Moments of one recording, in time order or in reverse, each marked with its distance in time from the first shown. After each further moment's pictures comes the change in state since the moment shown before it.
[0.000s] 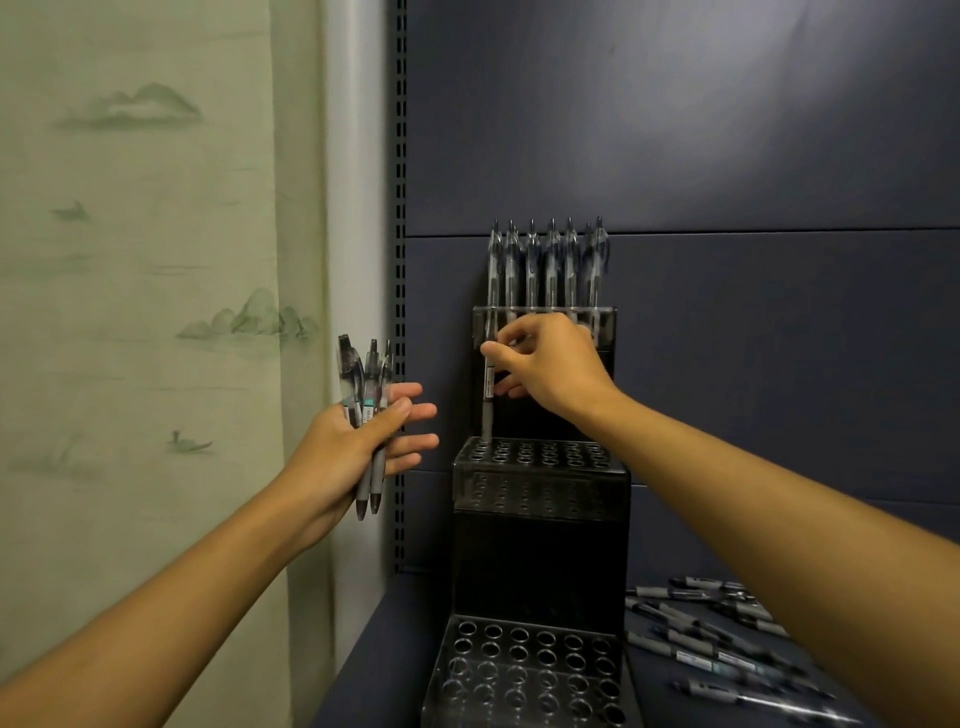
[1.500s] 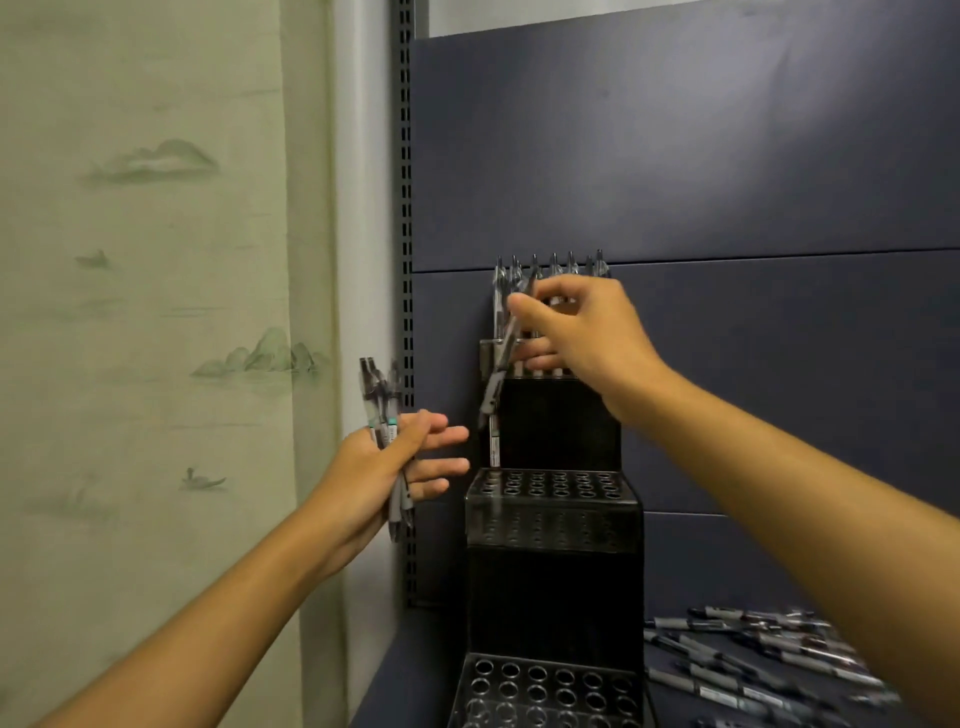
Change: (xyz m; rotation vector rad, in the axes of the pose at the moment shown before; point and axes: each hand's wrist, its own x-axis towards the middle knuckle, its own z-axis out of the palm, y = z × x) left_hand -0.002 0.017 0.018 -0.087 -0.071 -0.012; right_hand -0.001 -0.049 -0.042 0.364 0.121 0.007
